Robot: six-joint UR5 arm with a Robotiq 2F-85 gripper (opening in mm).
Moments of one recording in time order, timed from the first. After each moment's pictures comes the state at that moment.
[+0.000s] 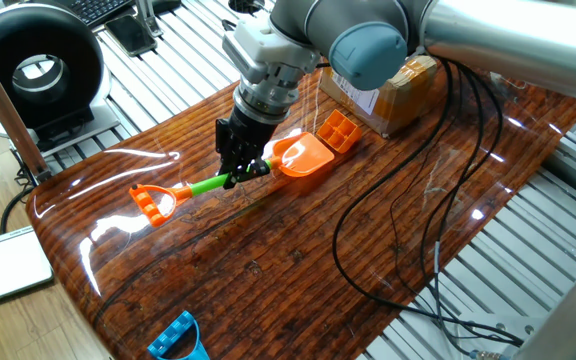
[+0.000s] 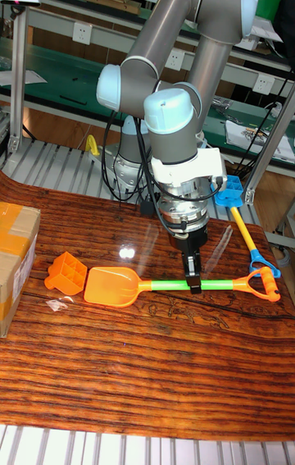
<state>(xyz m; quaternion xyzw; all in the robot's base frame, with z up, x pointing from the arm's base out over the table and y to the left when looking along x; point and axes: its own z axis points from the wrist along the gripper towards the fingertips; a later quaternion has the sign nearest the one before) 0.548 0.149 0.063 -0.67 0.71 0.12 0.18</state>
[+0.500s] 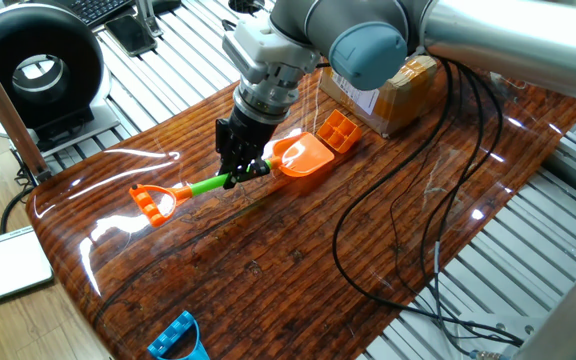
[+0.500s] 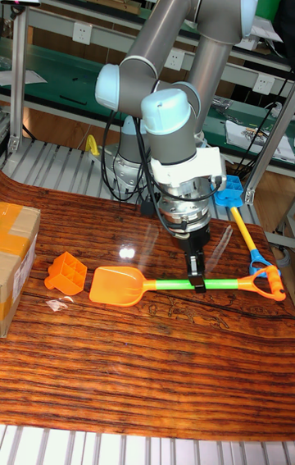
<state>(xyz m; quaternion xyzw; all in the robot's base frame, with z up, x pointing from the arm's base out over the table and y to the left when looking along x) 0.548 0.158 0.067 -0.65 0.72 0.14 0.19</state>
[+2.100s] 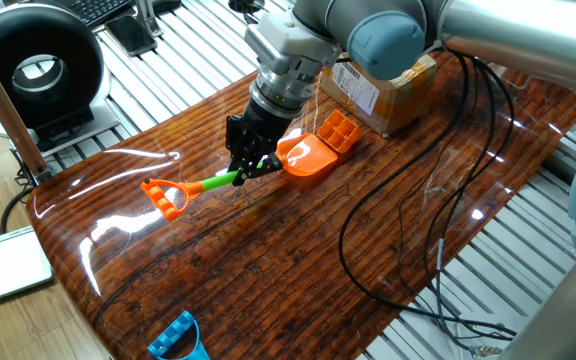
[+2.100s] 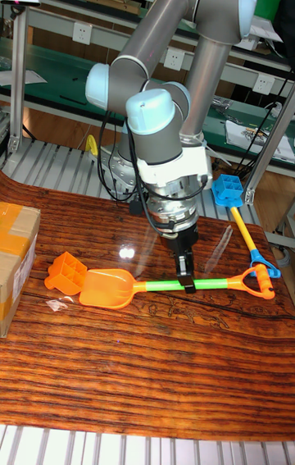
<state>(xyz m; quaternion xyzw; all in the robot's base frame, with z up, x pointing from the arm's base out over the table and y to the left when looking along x) 0.549 0.132 0.061 -0.66 0.71 0.14 0.20</state>
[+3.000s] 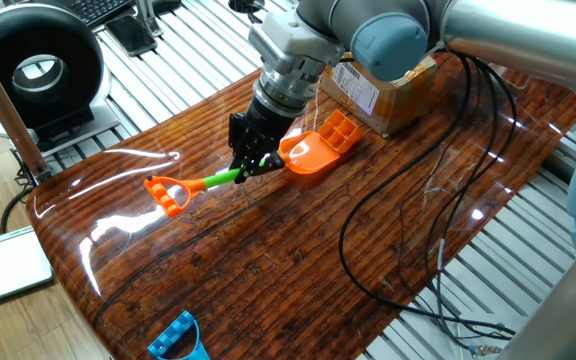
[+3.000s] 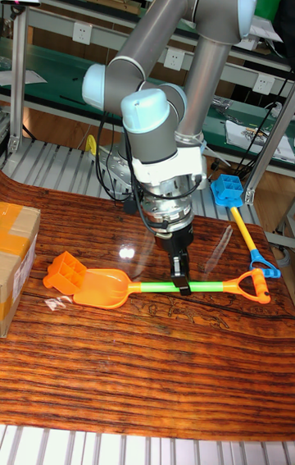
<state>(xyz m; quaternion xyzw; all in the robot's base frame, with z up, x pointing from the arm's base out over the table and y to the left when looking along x) 0.555 0.126 0.060 -0.65 0.72 0.13 0.21</state>
